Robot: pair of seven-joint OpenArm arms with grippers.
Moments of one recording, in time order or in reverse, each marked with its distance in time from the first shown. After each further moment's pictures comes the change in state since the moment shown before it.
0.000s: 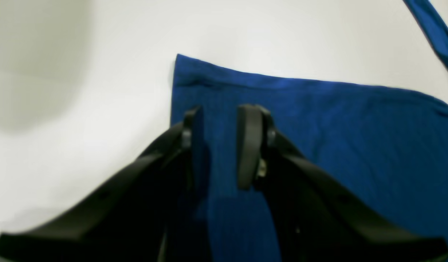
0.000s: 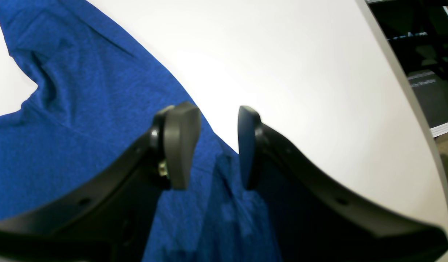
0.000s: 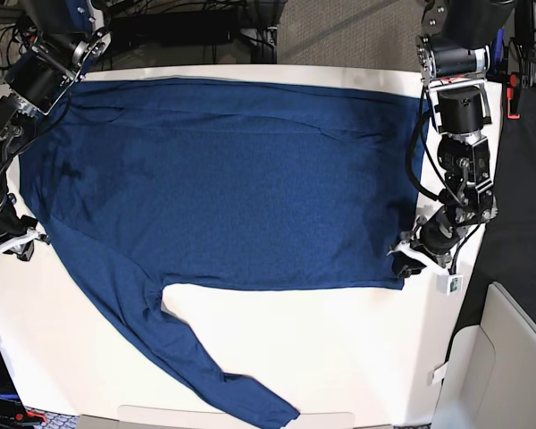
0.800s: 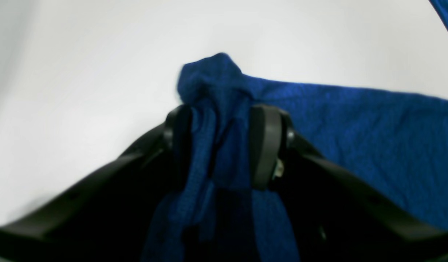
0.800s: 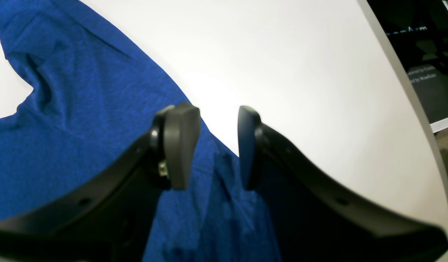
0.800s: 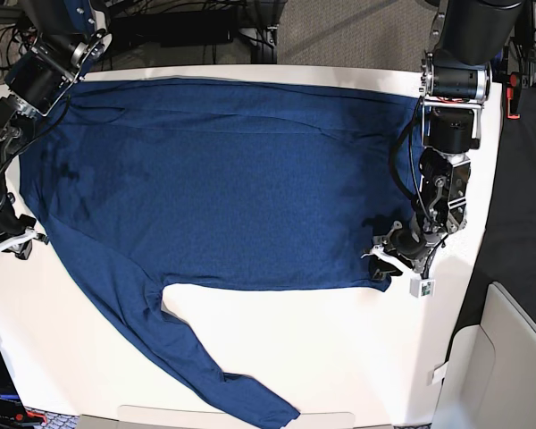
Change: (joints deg) left arm -4.6 0.1 14.7 -12.2 -1.2 6.4 -9.3; right arm 0.1 0.1 0.3 -0.3 -0.5 -0.2 0.5
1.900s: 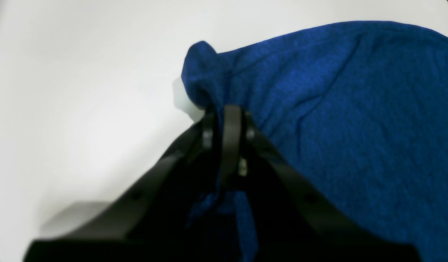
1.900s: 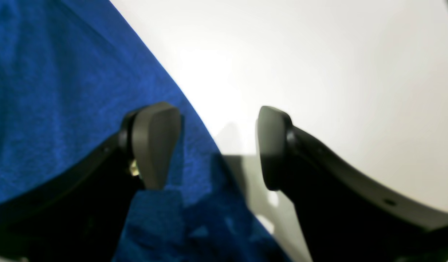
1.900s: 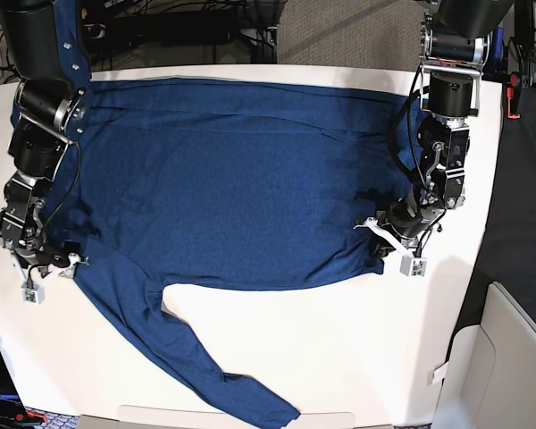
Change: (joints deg) left arm 10.0 -1.2 0.3 16.9 0.7 0.3 4.5; right arm 18.5 2.3 -12.3 -45.4 -20.7 -0.4 24.8
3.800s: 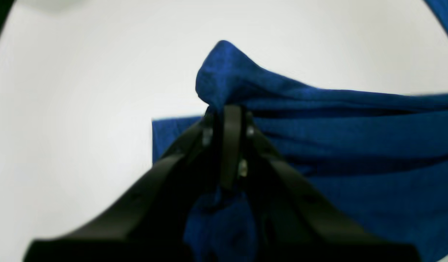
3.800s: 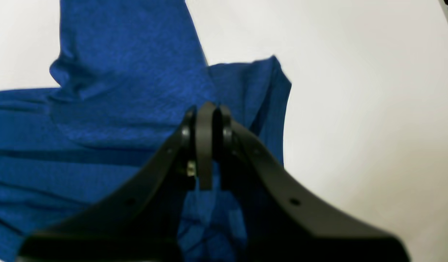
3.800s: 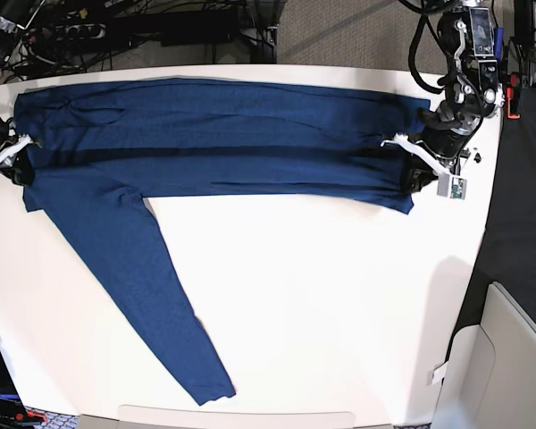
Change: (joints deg) left arm 33.9 0.0 -16.9 45.0 0.0 -0.2 11.1; right arm -46.6 6.9 15.7 51.1 47.6 15.9 -21.2
